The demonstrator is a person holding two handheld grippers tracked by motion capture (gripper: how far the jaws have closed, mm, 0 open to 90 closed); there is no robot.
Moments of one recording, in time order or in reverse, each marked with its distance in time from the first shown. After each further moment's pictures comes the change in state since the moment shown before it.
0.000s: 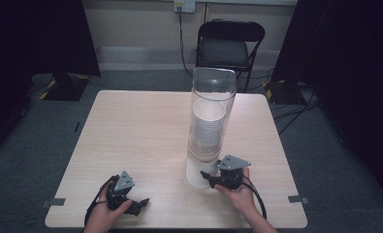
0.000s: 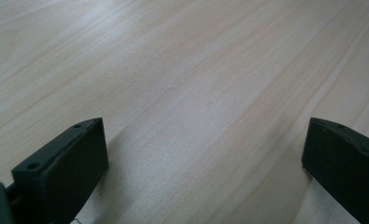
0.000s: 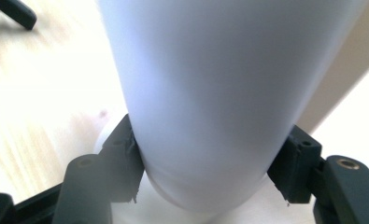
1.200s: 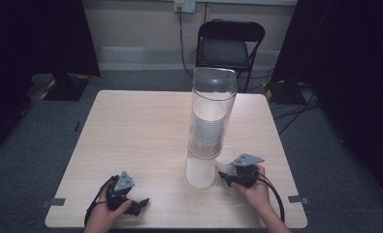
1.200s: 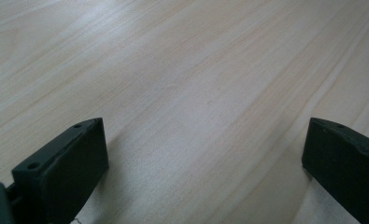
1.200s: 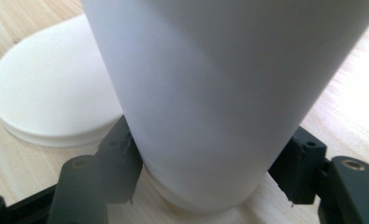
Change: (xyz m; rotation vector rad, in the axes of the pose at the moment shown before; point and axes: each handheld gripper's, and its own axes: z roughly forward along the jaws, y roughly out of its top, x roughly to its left) left arm 0.000 0.000 0.000 0.002 0.003 0.000; right arm -0.041 -0.043 -0.011 0.163 -0.059 0.073
